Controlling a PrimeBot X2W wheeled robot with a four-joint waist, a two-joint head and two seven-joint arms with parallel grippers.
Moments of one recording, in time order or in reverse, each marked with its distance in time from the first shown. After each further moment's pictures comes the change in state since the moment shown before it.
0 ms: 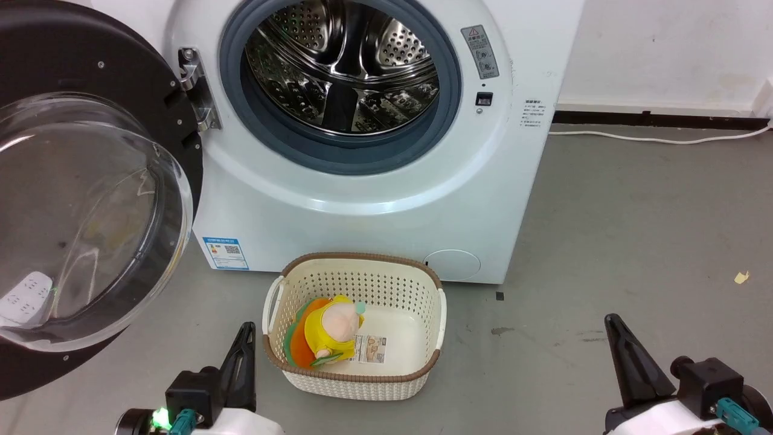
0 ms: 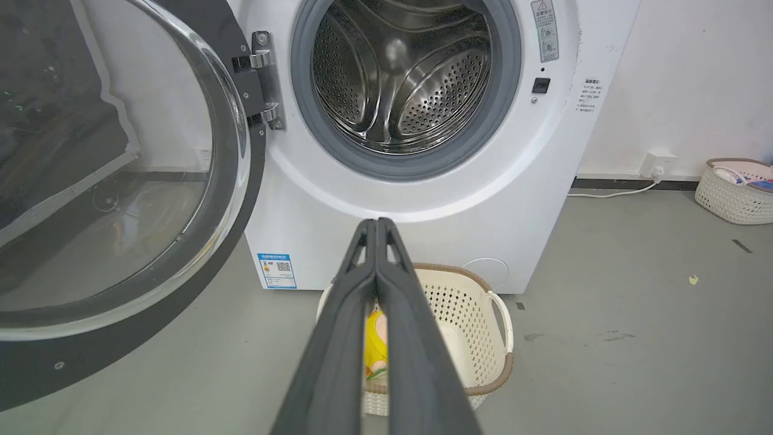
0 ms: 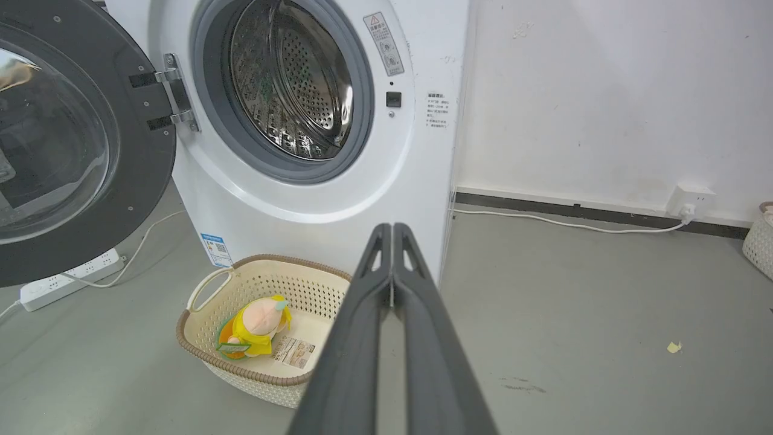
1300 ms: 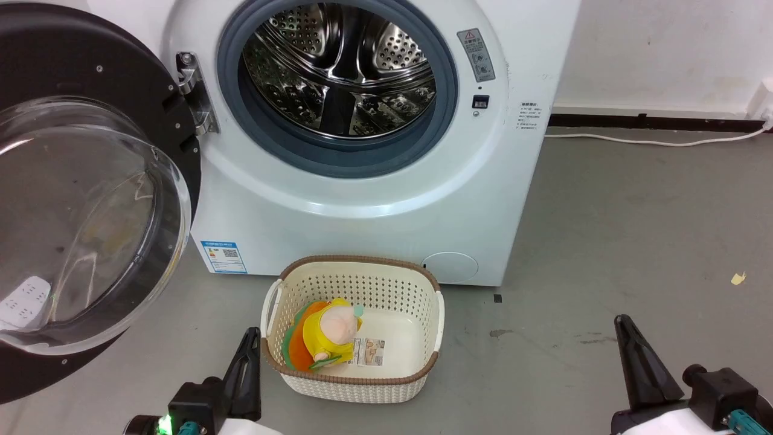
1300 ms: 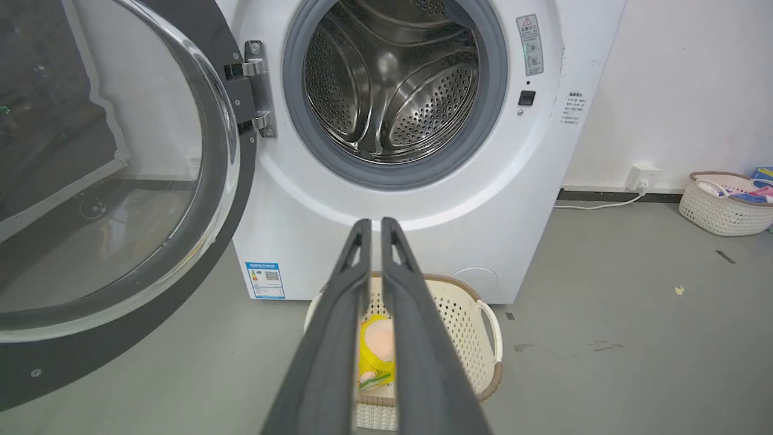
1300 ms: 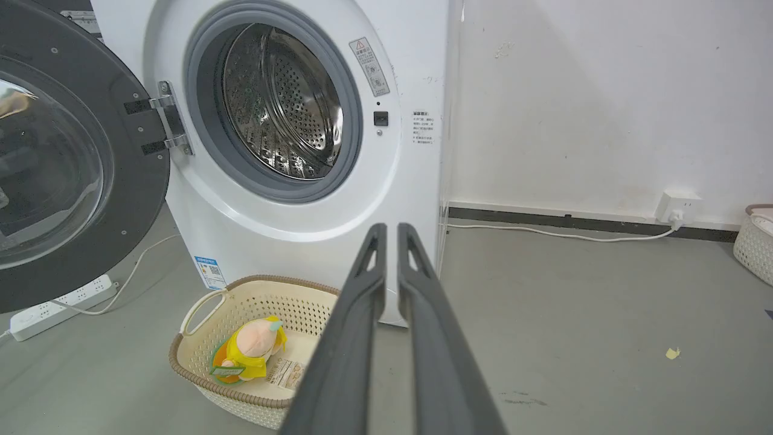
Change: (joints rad) left arm 0.001 0.012 -0.031 0.044 -0.036 0.009 -0.084; right arm 0.002 0.000 -0.017 0.034 0.020 0.000 -0.084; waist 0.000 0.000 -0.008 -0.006
